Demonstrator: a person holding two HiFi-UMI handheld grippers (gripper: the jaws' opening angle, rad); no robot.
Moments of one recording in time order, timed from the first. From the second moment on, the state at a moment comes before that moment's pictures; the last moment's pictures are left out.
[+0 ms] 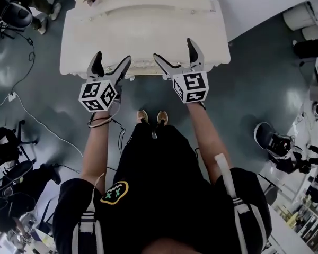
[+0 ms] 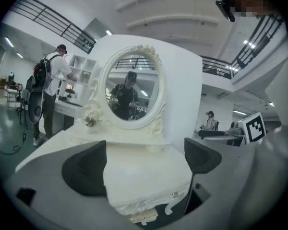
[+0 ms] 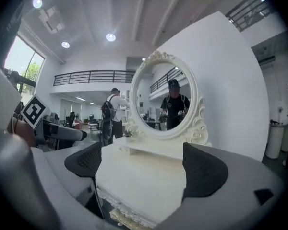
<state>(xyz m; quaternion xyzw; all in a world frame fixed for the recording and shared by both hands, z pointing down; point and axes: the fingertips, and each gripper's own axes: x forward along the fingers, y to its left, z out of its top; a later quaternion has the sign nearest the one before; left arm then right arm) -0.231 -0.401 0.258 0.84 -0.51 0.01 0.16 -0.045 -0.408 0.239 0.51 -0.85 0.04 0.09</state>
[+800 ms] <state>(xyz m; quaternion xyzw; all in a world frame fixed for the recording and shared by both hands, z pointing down) -0.211 -0.381 0.125 0.90 -0.44 0.00 0.01 -0.077 -0.380 0.120 0.46 -0.88 -0.06 0.05</state>
